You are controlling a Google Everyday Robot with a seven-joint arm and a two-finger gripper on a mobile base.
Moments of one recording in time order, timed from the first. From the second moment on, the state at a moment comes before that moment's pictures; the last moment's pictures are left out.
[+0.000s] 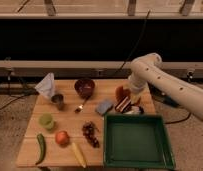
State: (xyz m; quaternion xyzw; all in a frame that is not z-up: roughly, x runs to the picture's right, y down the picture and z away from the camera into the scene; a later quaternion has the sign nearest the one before) arm 0.159 0.049 0.813 -0.26 -0.10 -0.17 0.95
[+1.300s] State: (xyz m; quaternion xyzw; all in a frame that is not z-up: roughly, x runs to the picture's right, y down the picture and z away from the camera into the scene) arm 0.056 0.071 0.886 -0.29 -0.15 -0.29 0.90
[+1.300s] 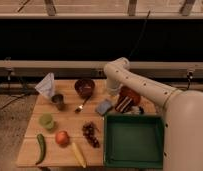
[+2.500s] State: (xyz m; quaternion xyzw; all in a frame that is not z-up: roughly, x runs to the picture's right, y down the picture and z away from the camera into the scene) arm 0.054 0.109 0.926 -0.34 -0.11 -0.34 0.87
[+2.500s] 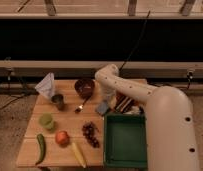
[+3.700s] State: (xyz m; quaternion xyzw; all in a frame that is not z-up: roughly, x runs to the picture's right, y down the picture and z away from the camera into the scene) arm 0.005 0.097 0.817 -0.31 -0.18 -0.36 0.86
